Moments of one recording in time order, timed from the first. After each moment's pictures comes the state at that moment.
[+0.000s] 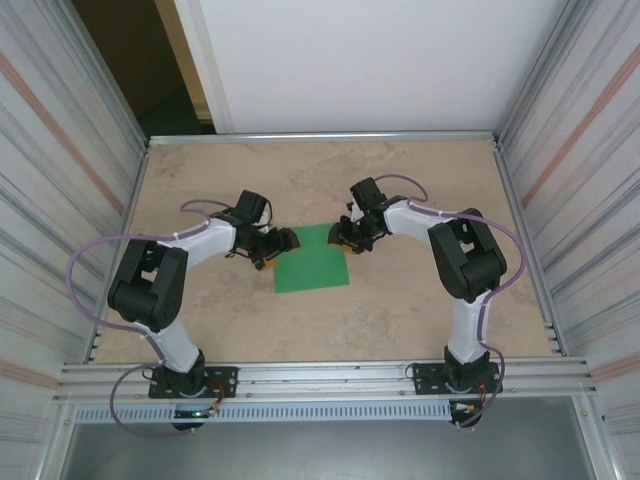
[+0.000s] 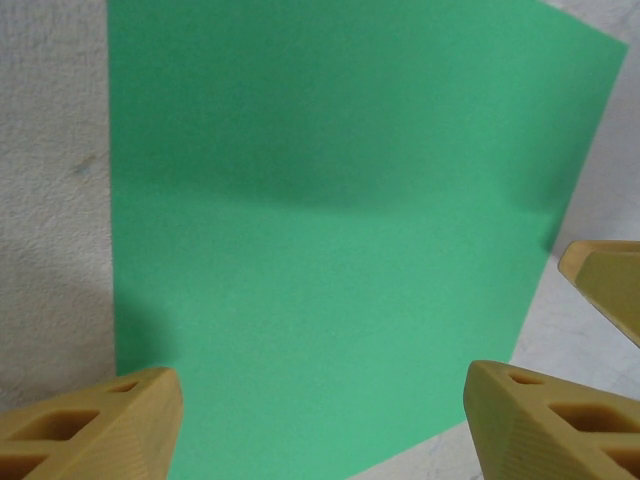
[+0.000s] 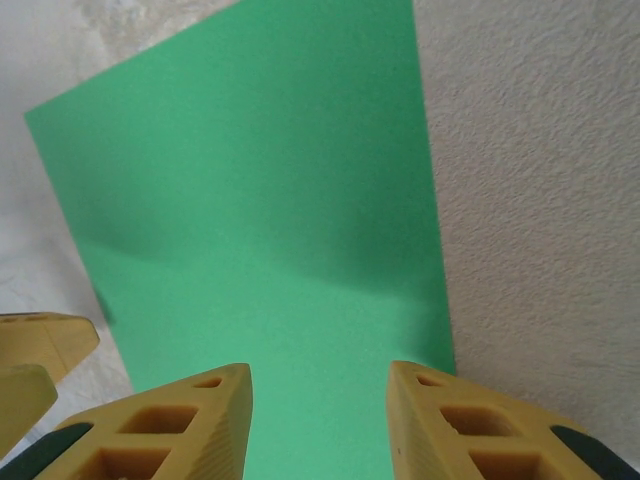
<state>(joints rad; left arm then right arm) -0.39 1.72 1.00 -0.43 0.41 -0.76 0.50 1.96 1.25 -0.44 -0.45 0.72</state>
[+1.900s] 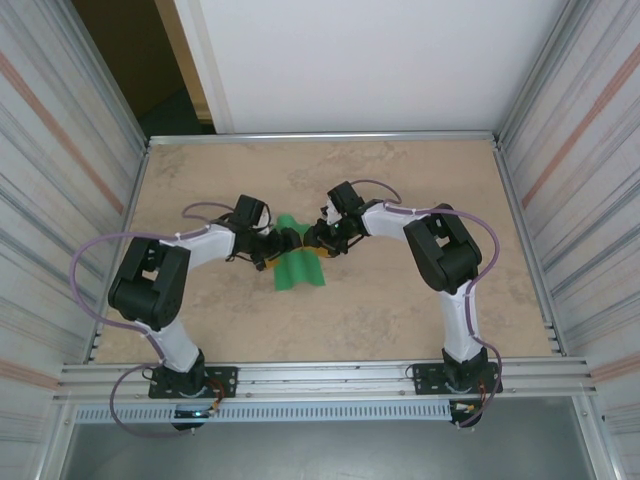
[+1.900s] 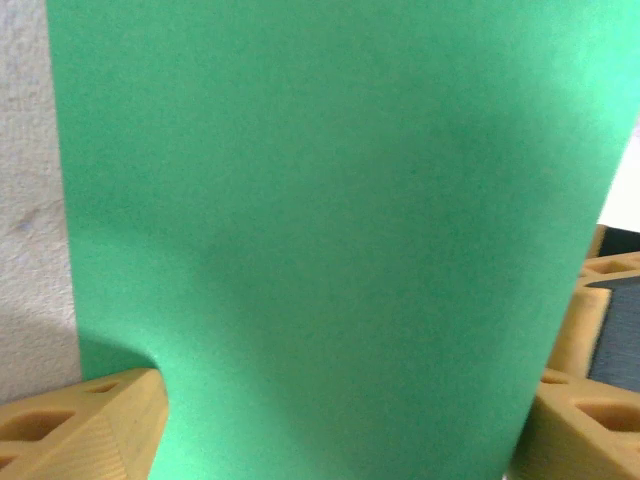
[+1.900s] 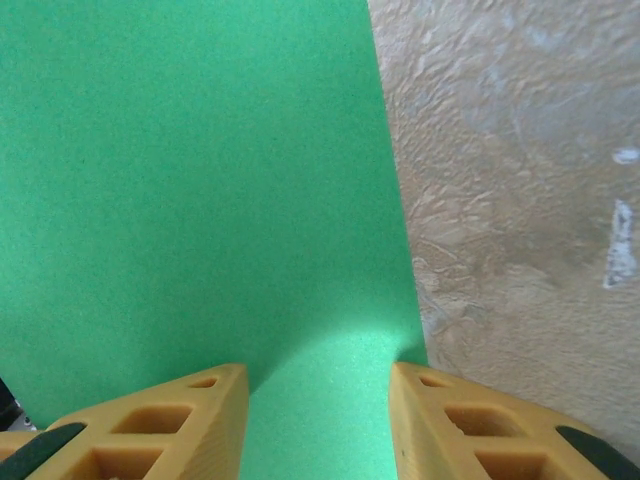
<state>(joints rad) -0.39 1.73 0.93 -0.30 0.44 -0.73 0.59 2.11 1.36 -0.32 -0.60 0.80</state>
